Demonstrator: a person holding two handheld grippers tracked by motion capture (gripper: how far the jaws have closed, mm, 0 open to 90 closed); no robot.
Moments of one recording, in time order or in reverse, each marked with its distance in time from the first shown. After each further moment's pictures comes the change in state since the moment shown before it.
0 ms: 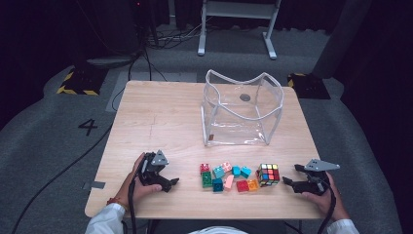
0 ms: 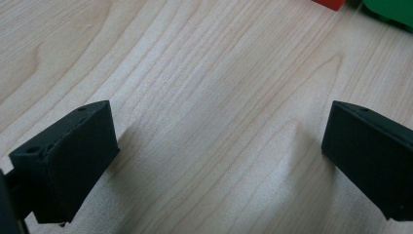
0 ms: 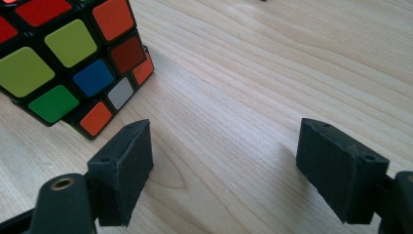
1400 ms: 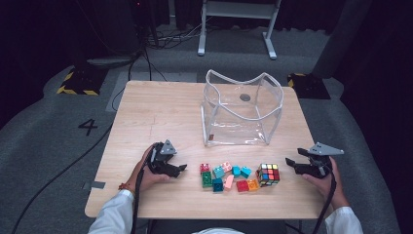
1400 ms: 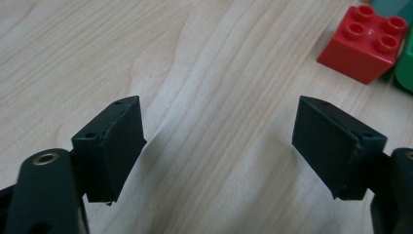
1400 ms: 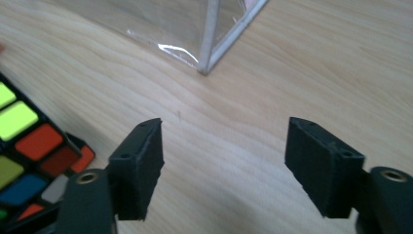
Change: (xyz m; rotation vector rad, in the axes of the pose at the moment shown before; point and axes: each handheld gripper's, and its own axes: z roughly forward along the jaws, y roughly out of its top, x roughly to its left) left arm 0.012 0.036 0.021 -0.053 0.024 0.027; right arm -0.025 0.041 -0.001 -0.077 -0.097 0.007
